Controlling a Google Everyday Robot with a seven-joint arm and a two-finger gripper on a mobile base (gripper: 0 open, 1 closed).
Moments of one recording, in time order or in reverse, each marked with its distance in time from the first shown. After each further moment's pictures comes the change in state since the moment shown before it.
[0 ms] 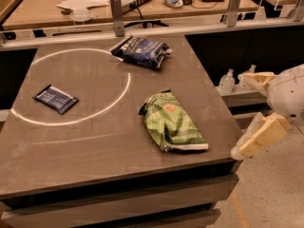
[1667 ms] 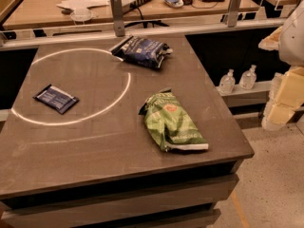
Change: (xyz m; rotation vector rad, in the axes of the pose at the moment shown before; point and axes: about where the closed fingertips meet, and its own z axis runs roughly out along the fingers) arm -0.015 -0.038 -0.065 0.033 0.526 -0.087
